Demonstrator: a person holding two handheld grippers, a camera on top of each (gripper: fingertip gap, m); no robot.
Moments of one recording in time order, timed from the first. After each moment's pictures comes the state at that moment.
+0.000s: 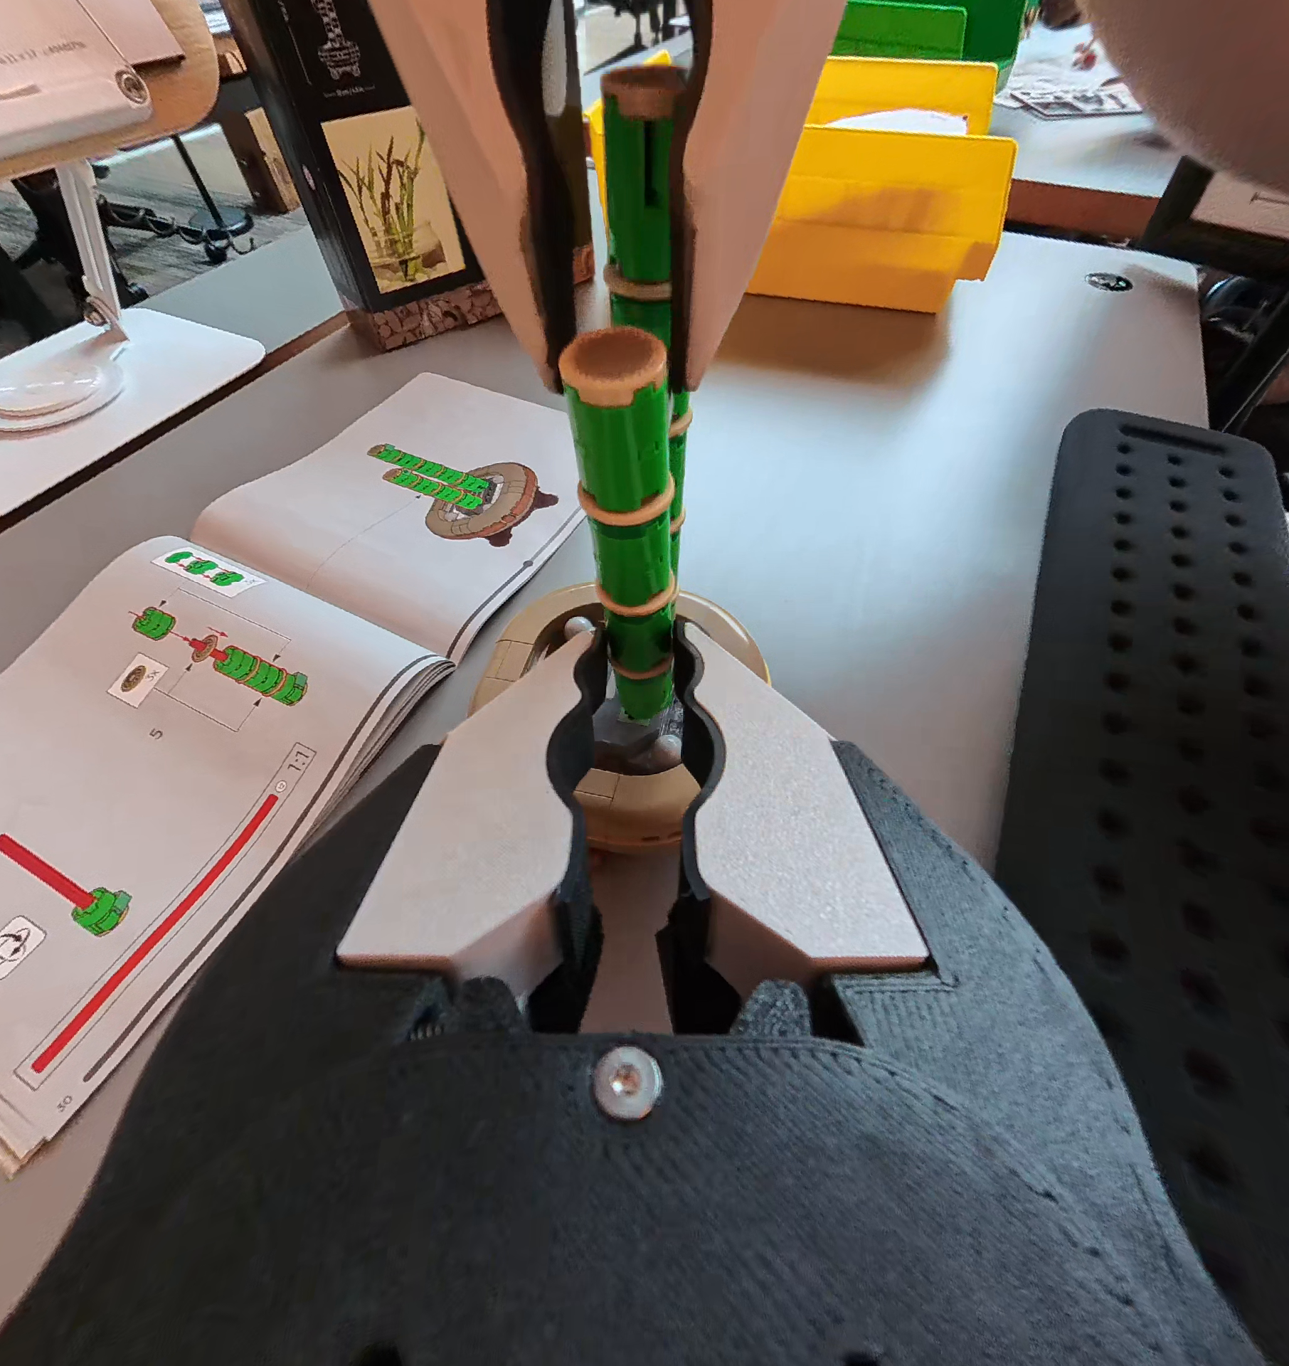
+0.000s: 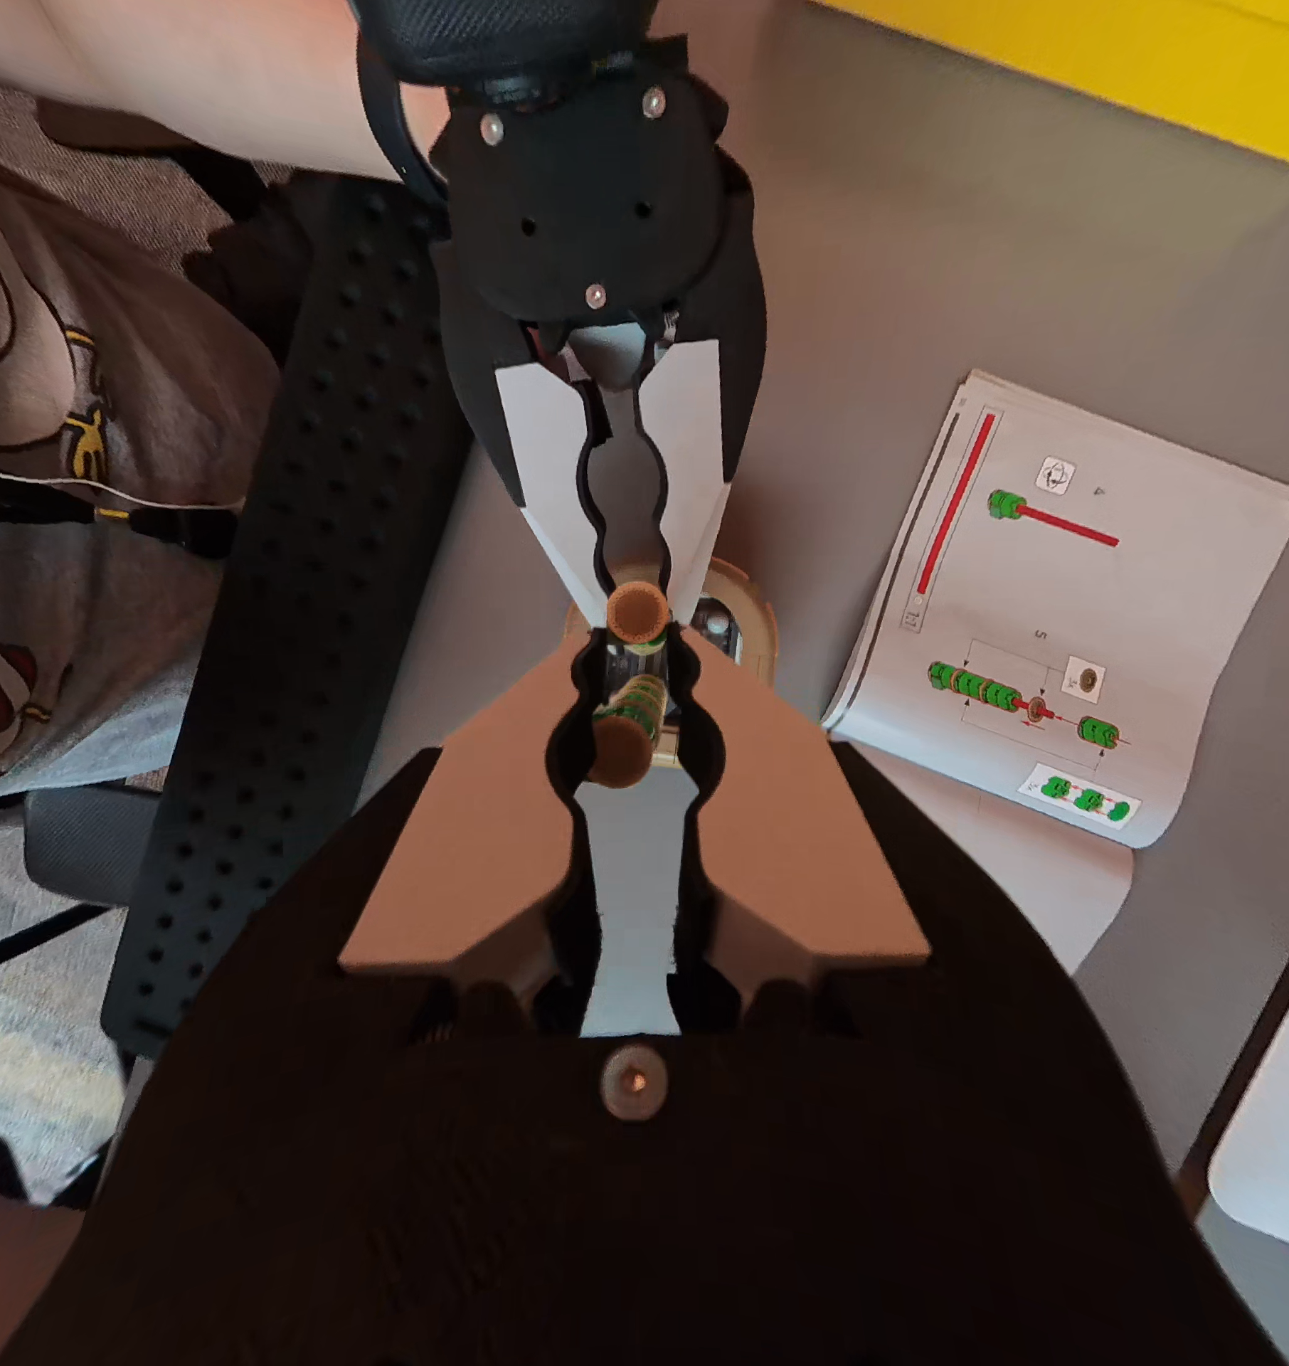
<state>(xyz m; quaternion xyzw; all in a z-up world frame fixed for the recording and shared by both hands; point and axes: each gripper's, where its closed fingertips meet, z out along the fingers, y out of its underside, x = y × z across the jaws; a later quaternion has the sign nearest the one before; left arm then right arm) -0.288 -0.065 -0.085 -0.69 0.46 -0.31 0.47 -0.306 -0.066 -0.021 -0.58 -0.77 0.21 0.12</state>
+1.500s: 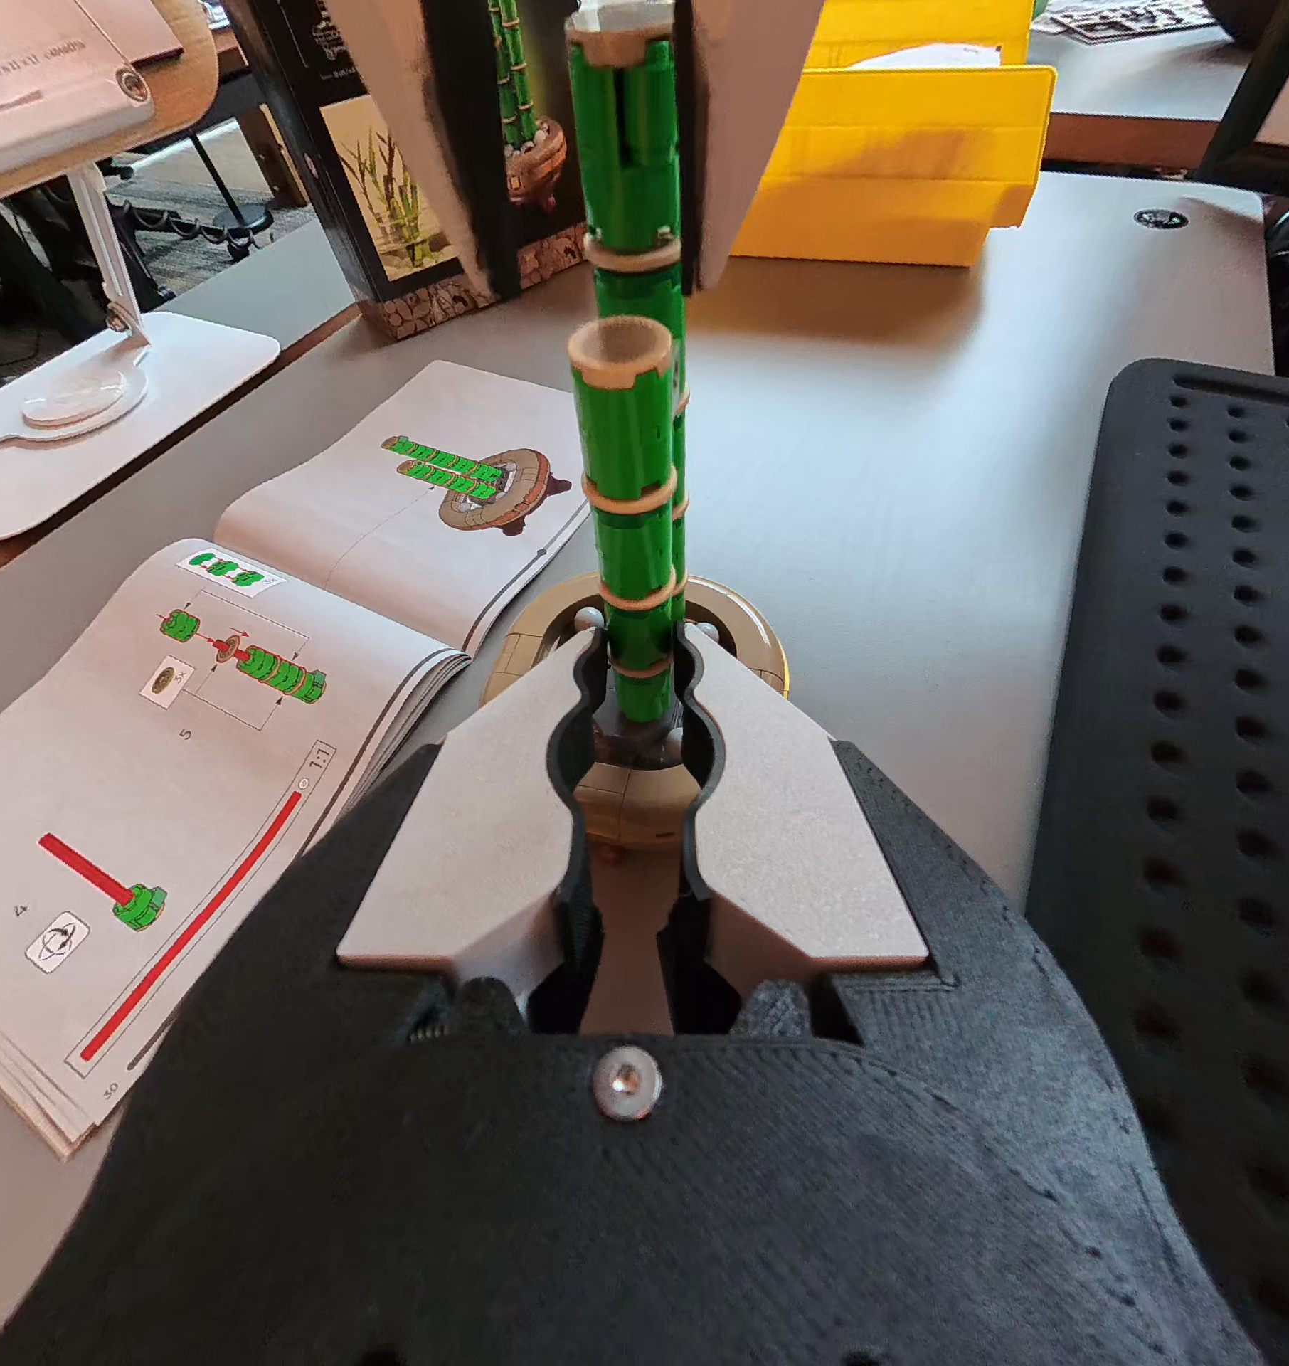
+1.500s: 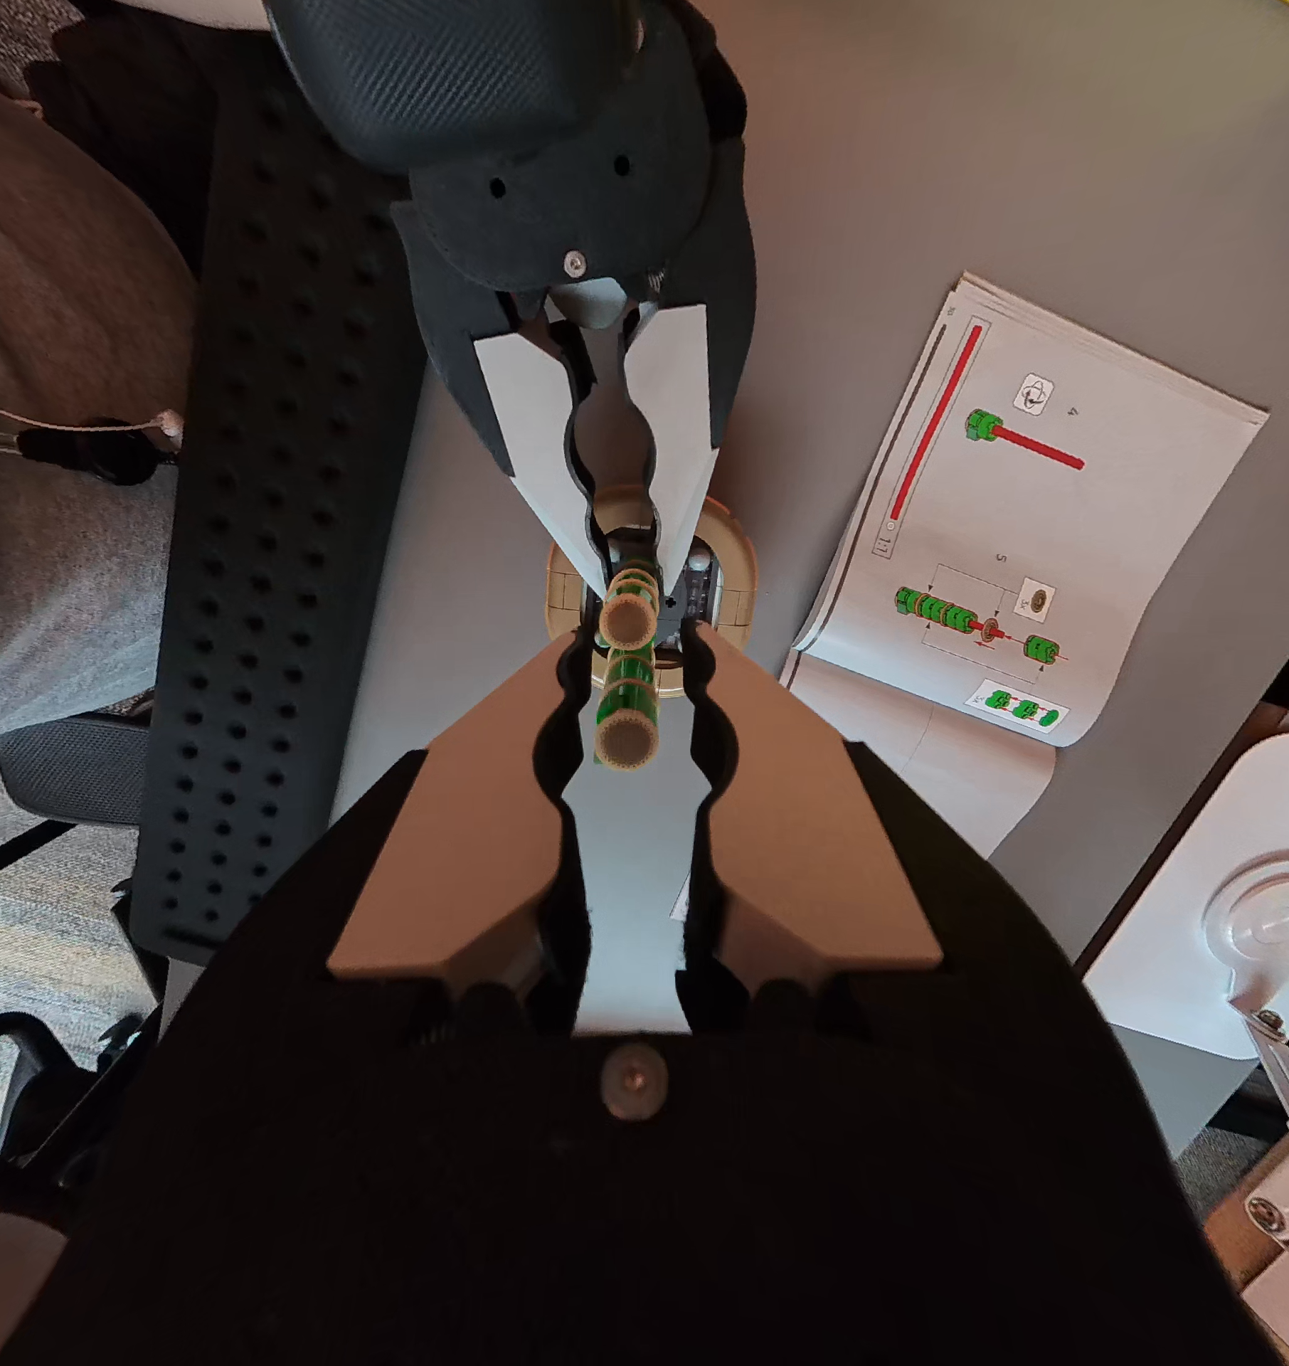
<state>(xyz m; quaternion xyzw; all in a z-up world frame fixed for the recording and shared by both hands) -0.287 -0.063 -0.091 -0.69 0.47 -0.28 0.47 -0.304 -0.064 -0.015 -0.60 -0.79 0.11 0.09</state>
